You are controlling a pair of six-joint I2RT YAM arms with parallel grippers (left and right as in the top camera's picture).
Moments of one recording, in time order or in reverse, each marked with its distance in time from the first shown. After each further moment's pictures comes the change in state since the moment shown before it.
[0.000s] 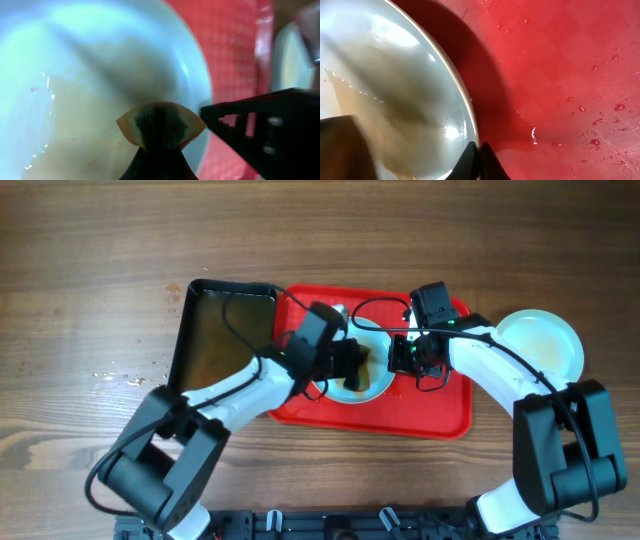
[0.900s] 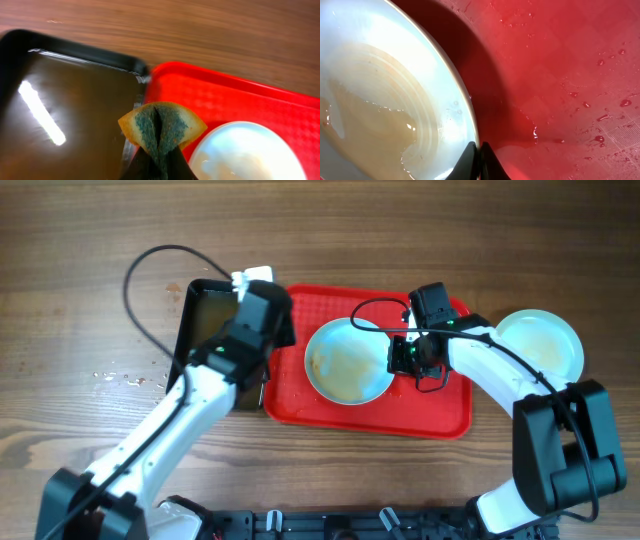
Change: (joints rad) left arm 0.219 -0.356 0.019 -0.301 -0.505 0.240; right arm 0.004 0.000 0.000 -0.008 -0.004 0.000
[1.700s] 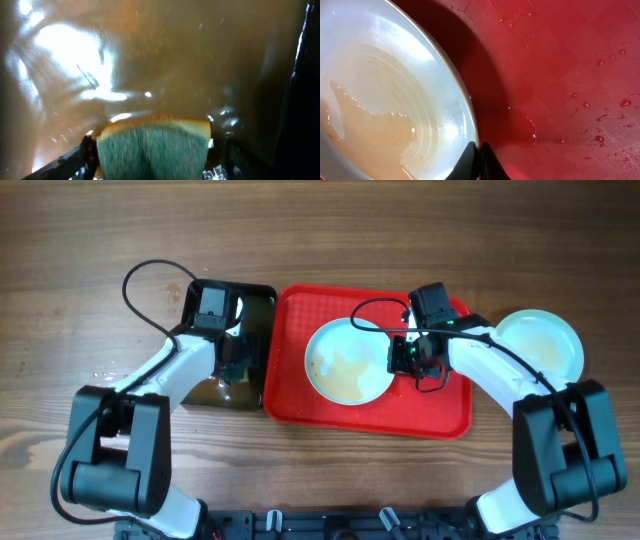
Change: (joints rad) left arm 0.264 0.310 -0.043 -0.040 0.150 0.387; right arm 0.000 0.000 0.000 0.000 0.000 0.000
